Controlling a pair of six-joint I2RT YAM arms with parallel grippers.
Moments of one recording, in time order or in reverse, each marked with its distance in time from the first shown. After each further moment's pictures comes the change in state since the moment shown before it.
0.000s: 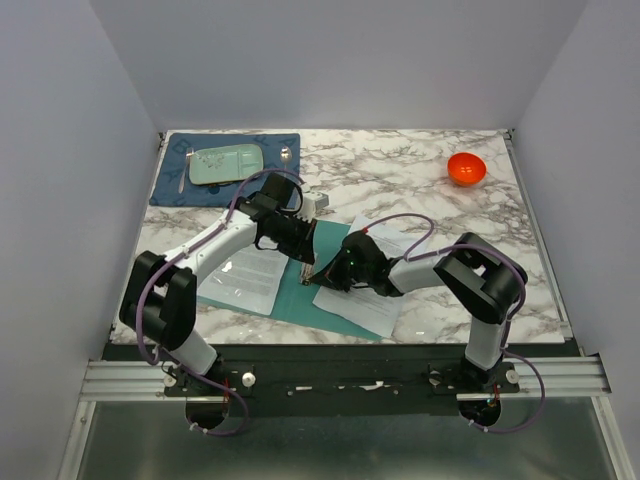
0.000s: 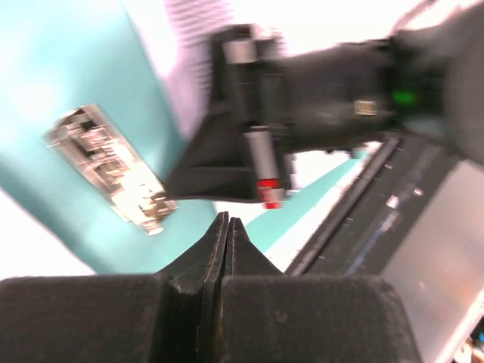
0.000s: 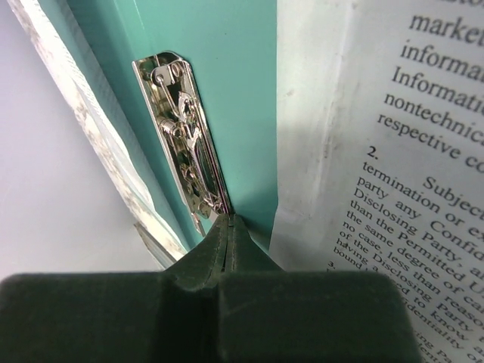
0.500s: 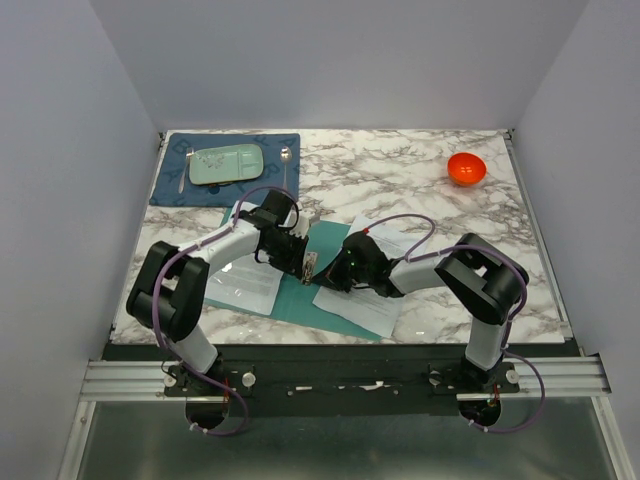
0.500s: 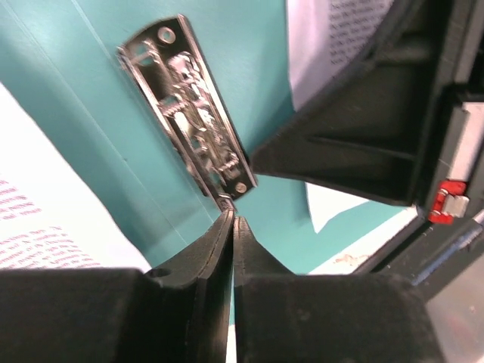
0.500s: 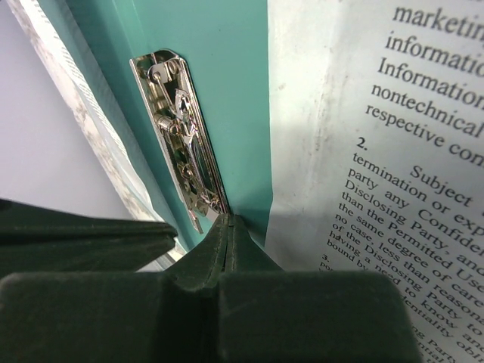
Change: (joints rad) left arm 0.043 0.058 -0.154 0.076 -0.148 0.014; right arm 0.002 -0.011 -0.013 0.003 0.011 0.000
